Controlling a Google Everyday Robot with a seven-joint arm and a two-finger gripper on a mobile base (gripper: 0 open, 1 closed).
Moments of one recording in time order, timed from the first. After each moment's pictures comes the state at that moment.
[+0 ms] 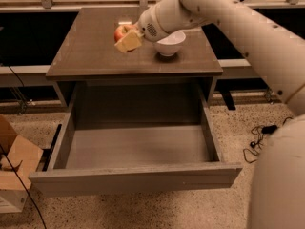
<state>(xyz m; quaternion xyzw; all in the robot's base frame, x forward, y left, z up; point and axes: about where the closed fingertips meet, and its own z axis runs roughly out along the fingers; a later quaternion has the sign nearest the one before) 0.718 0.054 0.928 -0.49 0.73 0.22 0.41</state>
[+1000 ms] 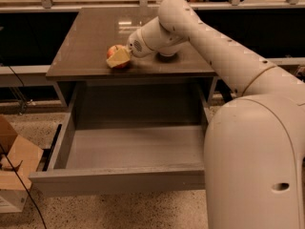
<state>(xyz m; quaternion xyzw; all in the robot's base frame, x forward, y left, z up) 0.761 0.099 0.841 -0.44 0.78 0.28 0.35</state>
